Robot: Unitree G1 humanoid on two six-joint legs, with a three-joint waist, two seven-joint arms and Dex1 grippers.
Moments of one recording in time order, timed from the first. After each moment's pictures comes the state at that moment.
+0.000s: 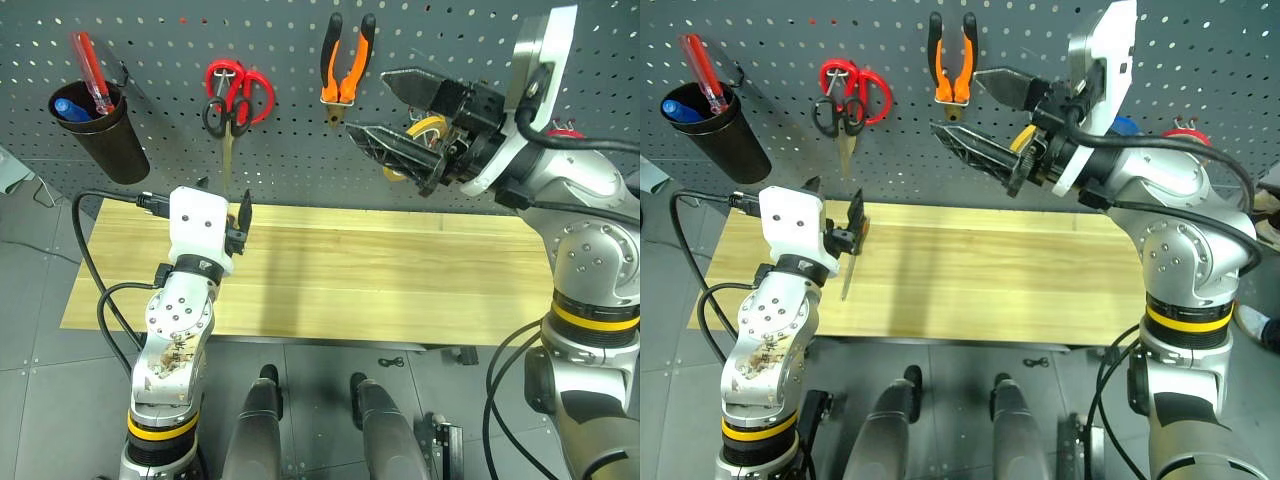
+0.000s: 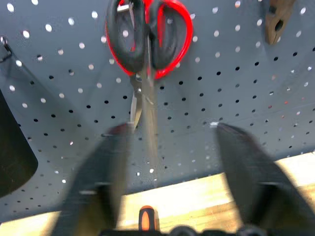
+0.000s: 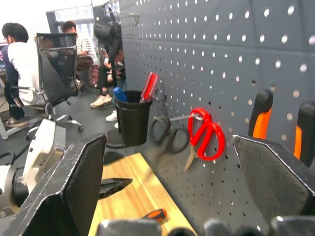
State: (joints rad) left arm -0.27 0.24 0.04 -0.63 0.06 0.59 -0.07; right arm -0.87 -0.56 -0.12 -0.35 0.77 0.73 0.66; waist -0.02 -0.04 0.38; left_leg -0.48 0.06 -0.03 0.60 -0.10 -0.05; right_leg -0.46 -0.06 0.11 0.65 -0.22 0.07
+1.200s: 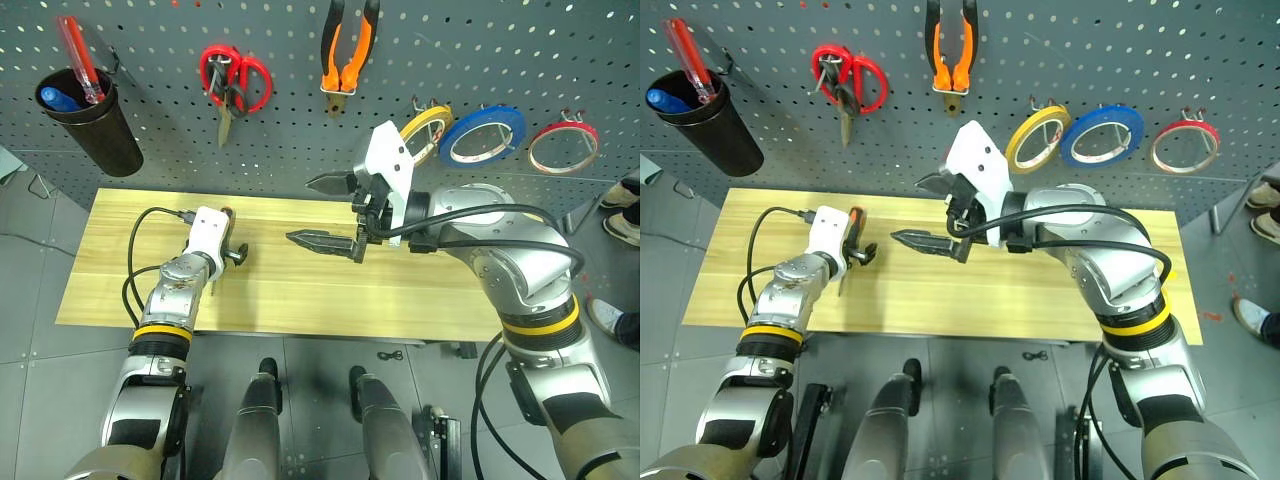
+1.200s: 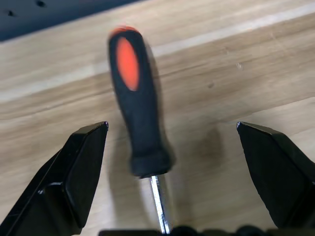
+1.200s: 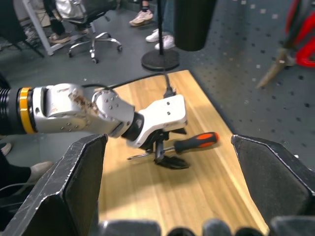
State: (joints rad) left arm -0.68 0.39 0.06 0.55 0.01 0.40 -0.30; right arm -0.89 -0.51 0.22 -0.29 0.51 0.76 0.77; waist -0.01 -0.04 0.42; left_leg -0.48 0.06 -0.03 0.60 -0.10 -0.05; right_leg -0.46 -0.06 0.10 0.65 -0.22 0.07
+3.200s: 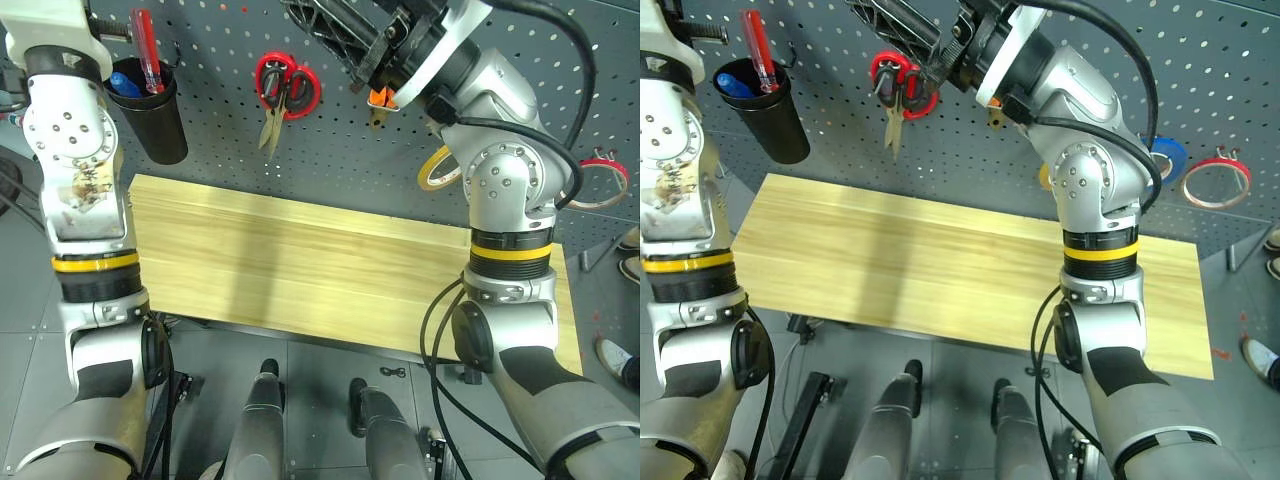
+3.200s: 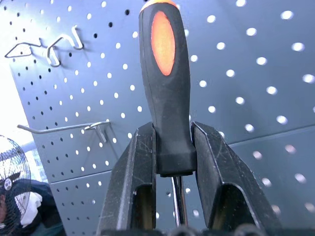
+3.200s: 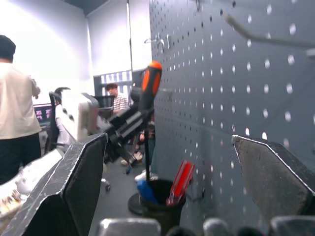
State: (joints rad) left arm -1.07 0.51 0.23 0.18 0.12 0.05 0.10; right arm -1.23 -0.21 -0.09 0.05 0.60 0.44 0.65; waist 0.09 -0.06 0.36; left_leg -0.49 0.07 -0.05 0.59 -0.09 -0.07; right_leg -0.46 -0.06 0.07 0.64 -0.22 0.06
